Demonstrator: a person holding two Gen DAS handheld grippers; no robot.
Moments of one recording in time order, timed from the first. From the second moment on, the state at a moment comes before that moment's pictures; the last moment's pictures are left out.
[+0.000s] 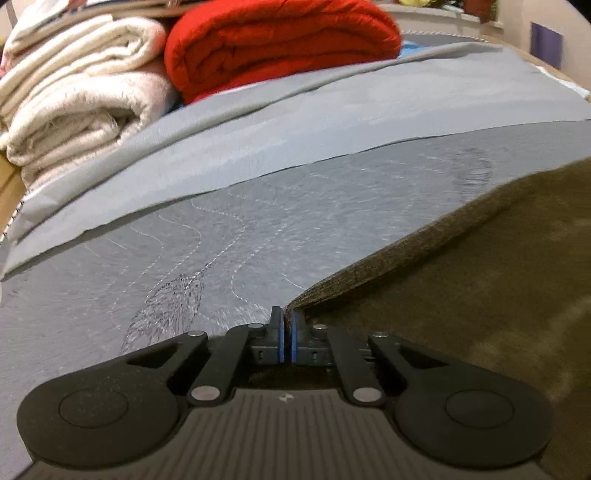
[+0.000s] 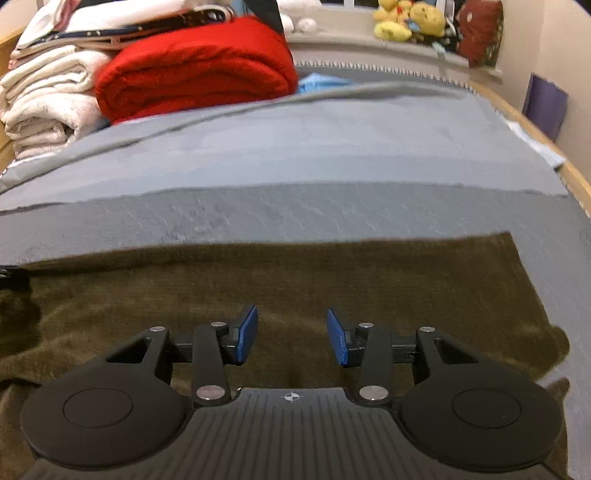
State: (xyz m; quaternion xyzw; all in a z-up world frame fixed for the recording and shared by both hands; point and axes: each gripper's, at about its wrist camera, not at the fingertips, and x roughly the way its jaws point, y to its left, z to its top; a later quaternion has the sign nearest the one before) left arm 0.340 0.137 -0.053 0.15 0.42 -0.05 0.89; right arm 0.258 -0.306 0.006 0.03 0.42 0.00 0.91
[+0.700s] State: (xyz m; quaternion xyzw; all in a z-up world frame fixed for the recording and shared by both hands) left arm 0.106 0.160 -0.026 0.09 0.50 -0.08 0.85; right arm 0.200 -0.413 -0.008 0.13 0.44 -0.08 0.88
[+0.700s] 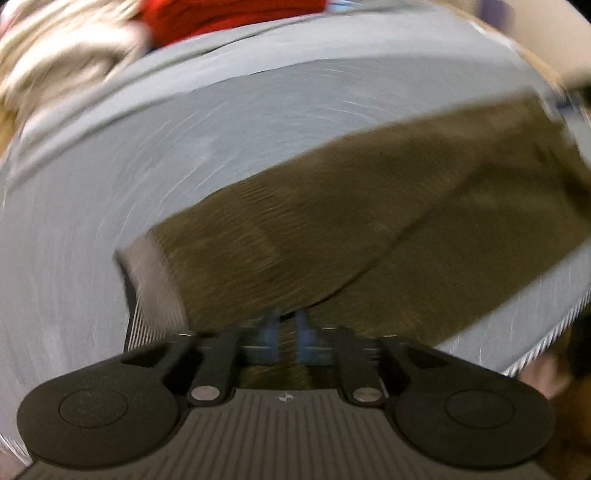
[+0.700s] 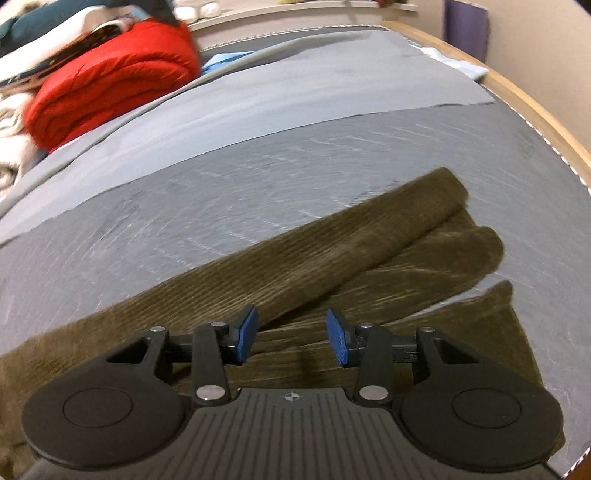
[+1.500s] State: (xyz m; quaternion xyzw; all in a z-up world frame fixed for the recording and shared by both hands) left arm 0.173 0.277 -0.063 -0.26 0.50 0.11 0.82; right arm 0.253 -0.525 -0.091 0.41 0.40 -0.17 0.80
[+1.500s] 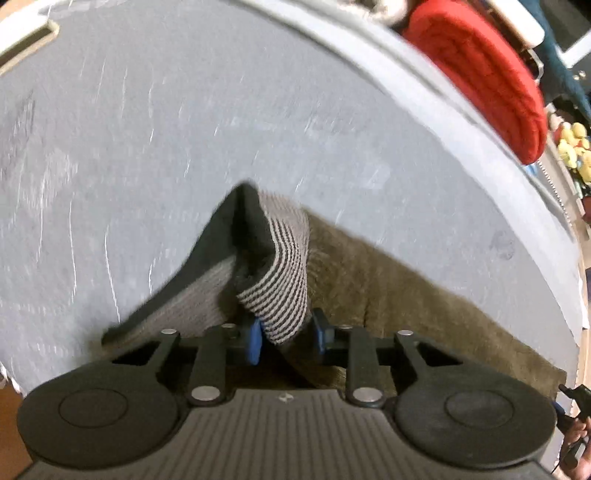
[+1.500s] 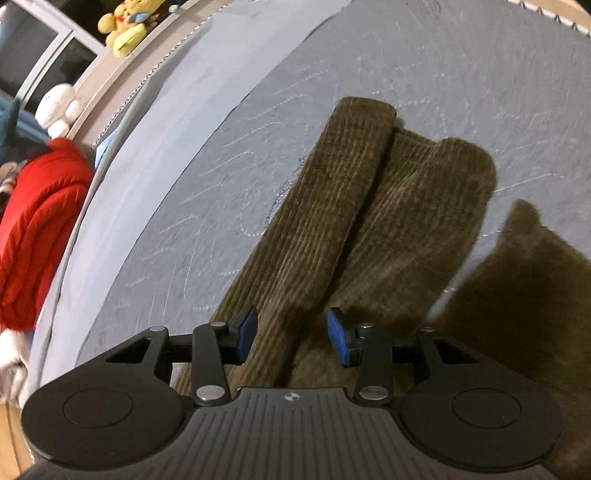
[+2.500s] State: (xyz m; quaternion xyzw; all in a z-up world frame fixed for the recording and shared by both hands) left arm 0.133 0.303 -0.019 -0.22 0.45 0.11 0.86; right arm 0.068 -0.517 -0.008 0.33 0.36 -0.13 0.86
